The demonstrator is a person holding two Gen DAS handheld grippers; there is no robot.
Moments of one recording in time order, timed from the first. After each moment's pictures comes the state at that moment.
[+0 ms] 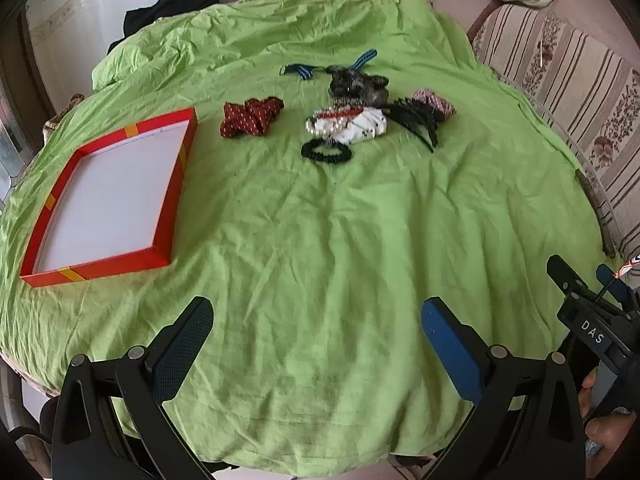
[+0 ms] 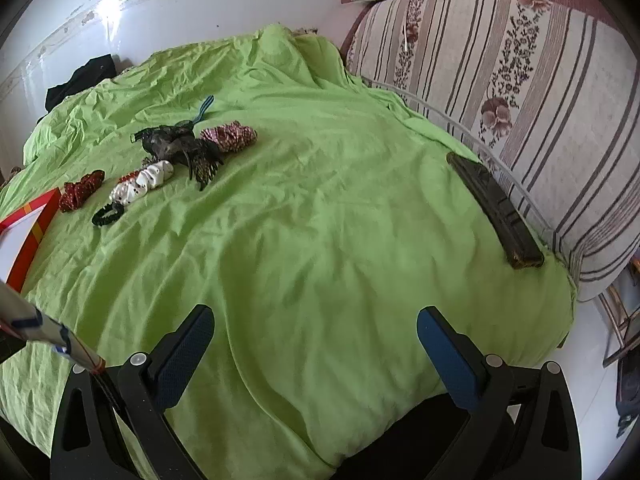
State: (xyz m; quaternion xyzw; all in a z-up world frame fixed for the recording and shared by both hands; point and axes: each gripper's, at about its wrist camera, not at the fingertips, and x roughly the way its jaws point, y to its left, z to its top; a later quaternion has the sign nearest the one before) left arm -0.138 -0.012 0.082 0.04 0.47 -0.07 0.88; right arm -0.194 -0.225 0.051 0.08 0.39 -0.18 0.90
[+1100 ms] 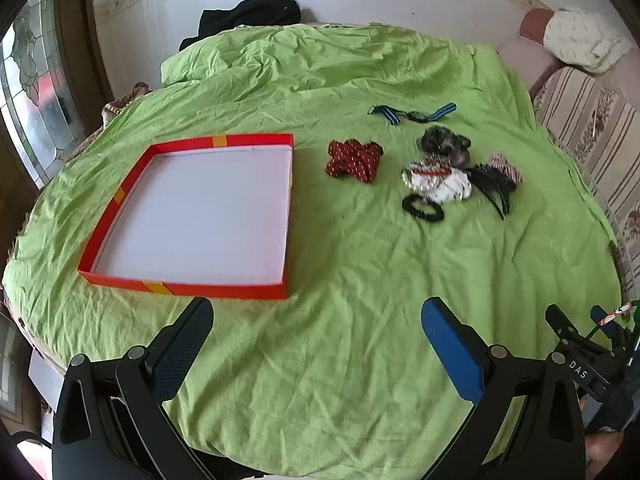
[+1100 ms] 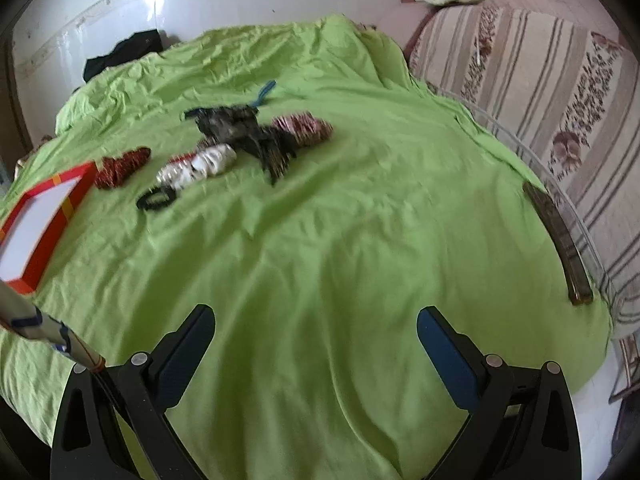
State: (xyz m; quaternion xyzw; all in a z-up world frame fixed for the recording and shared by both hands) left arm -0.123 0.073 0.129 0.00 0.43 0.01 0.90; right arm -0.148 -0.179 0.055 0.05 0.40 -0.11 0.91
